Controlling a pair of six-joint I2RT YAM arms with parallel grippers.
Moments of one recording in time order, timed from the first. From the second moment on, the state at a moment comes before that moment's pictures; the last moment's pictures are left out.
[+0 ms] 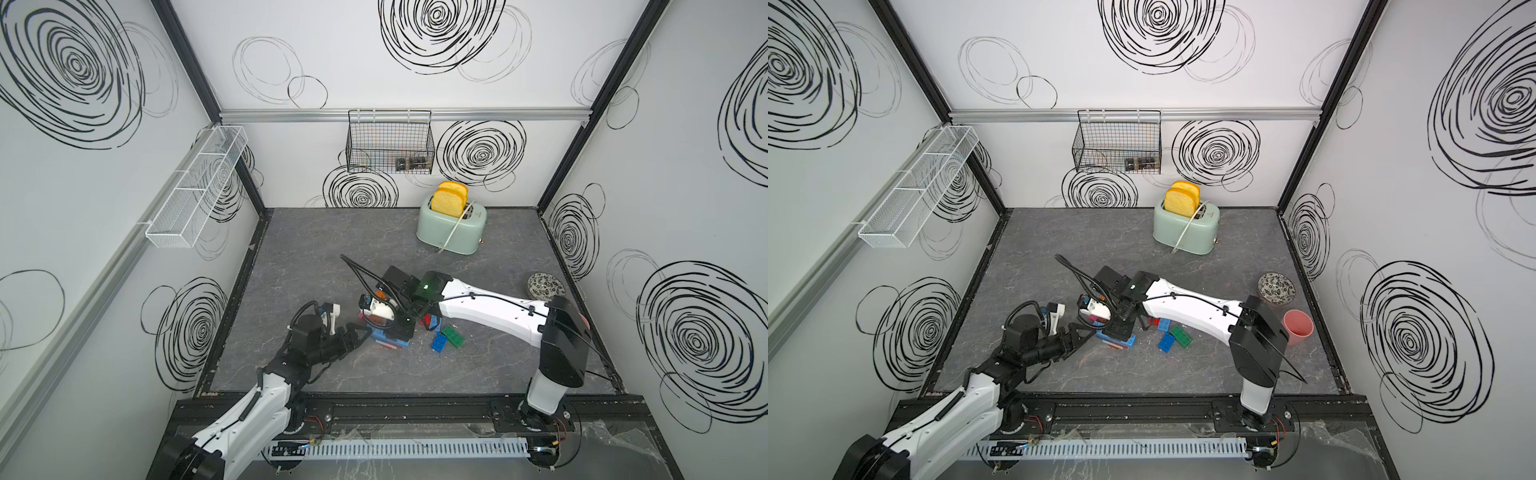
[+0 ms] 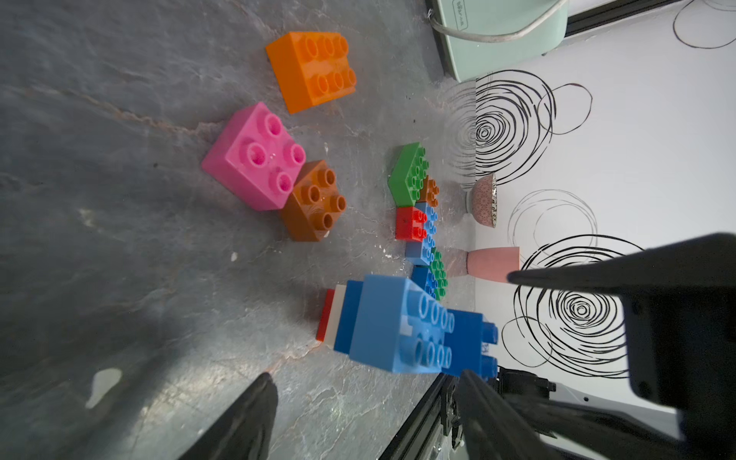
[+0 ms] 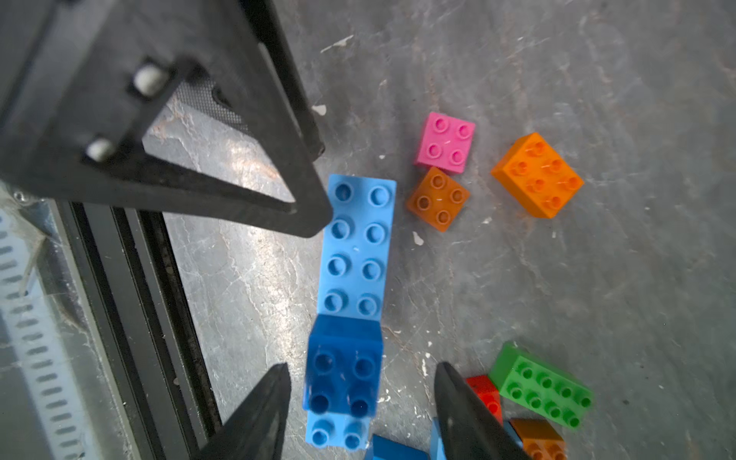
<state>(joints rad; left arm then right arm) -0.33 0.77 0.11 0.08 0.59 -0.98 1.04 1.74 1.44 -0.87 -0.09 -0.28</state>
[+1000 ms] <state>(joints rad) -0.32 0.84 0.15 0.07 0.58 -0.93 0.72 1.64 1.08 -0.63 -0.17 -0.03</state>
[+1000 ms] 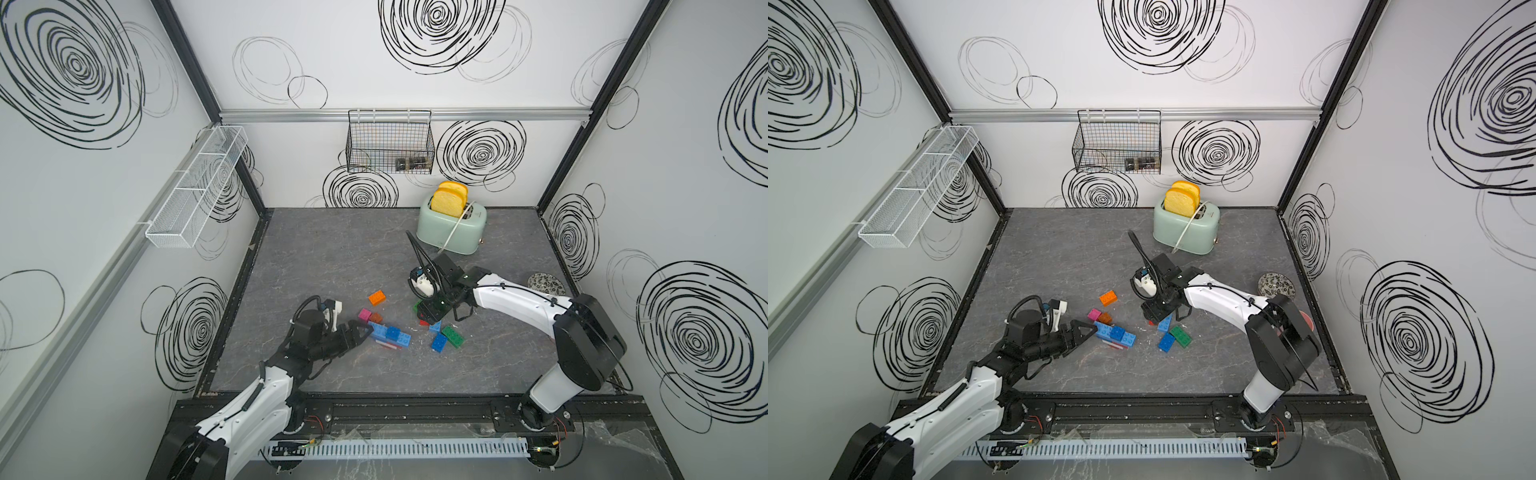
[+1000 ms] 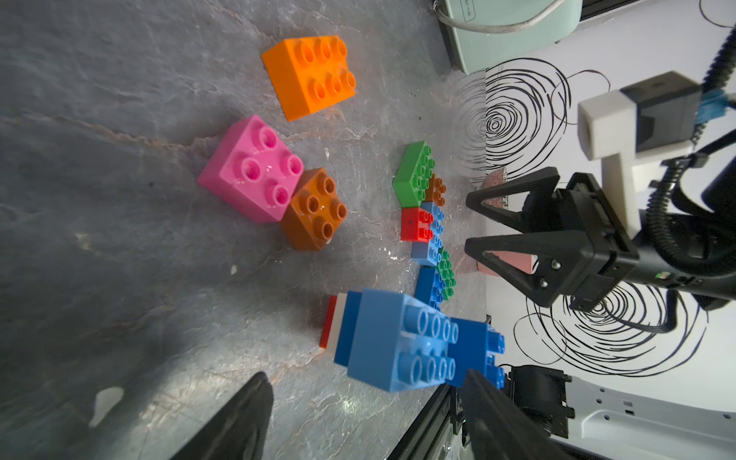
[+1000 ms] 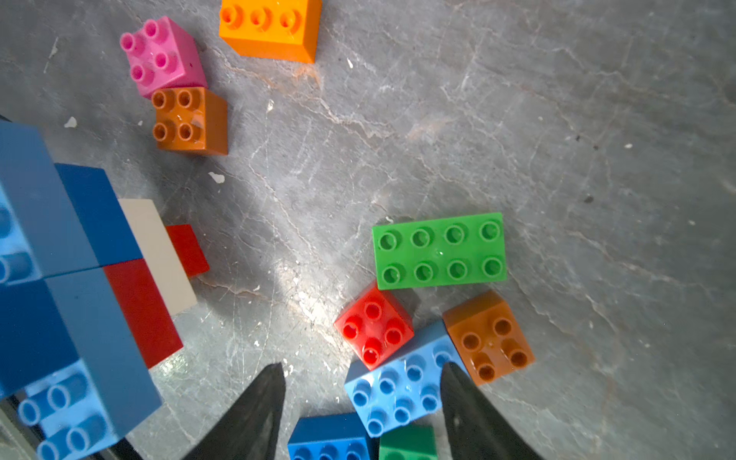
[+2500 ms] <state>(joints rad) -0.32 0.84 0.15 0.10 0.58 -0.93 0.81 1.78 1.10 -0.64 -0.12 -0.03</state>
